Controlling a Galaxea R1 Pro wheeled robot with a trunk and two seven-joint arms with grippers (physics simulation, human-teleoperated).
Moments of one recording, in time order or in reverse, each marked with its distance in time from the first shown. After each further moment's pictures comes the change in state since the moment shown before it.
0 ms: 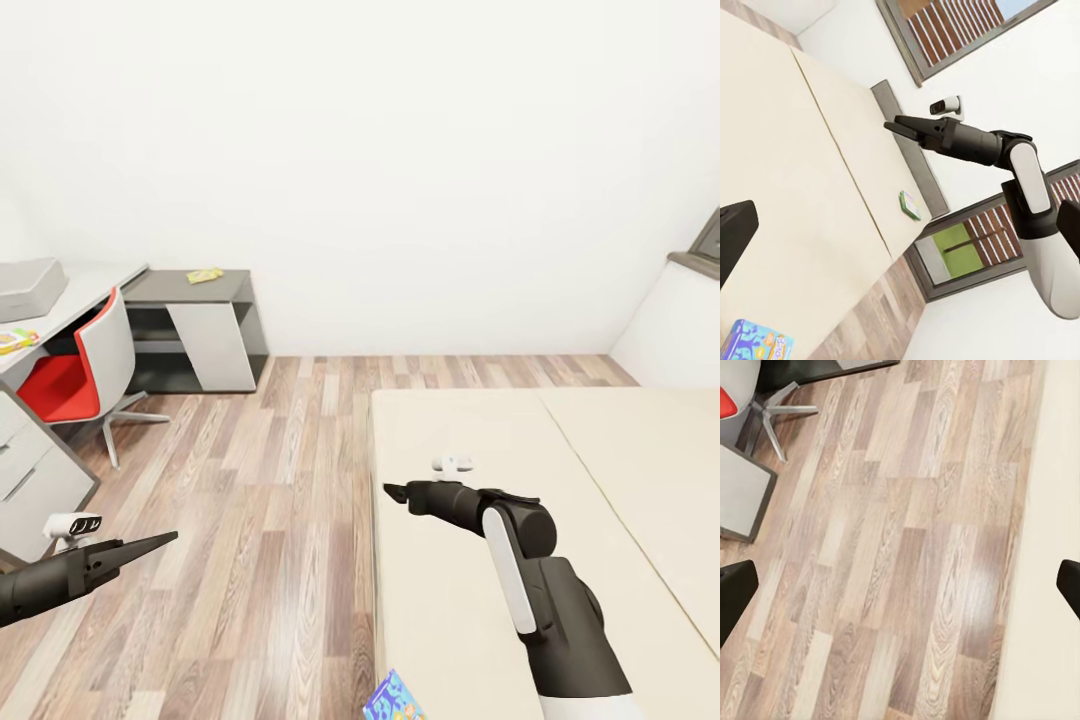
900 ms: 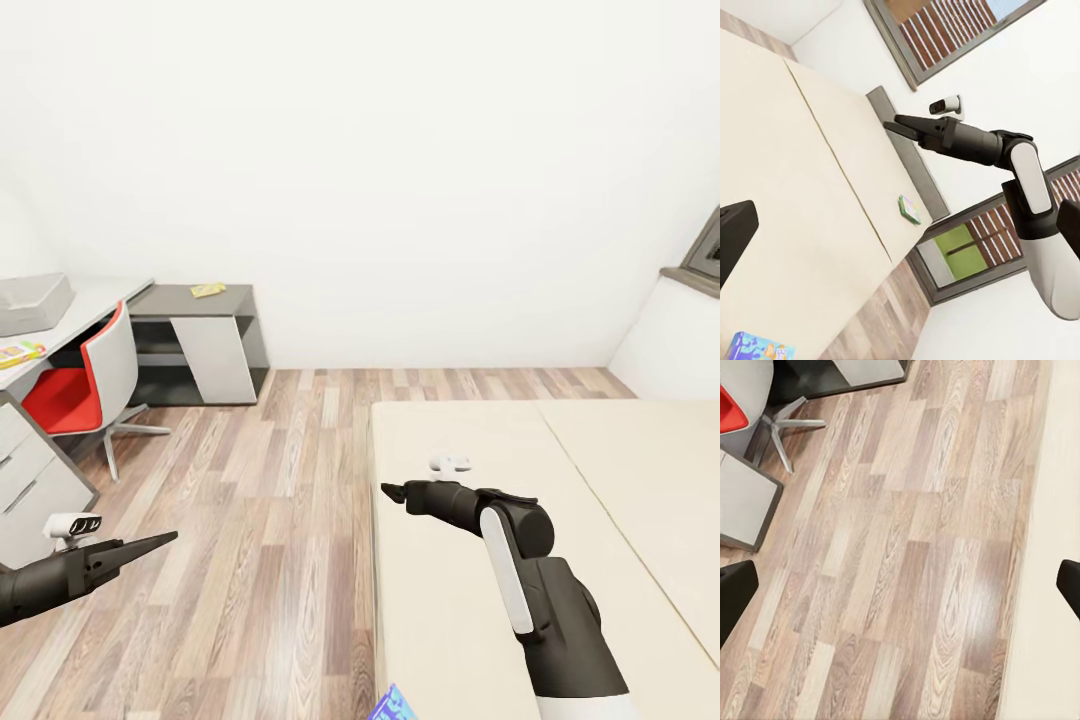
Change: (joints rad) left arm 0.000 0.000 0.000 0.000 0.000 -0.001 0.000; right arm 0.000 0.010 0.000 0.001 0.002 0.000 0.000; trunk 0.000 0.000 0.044
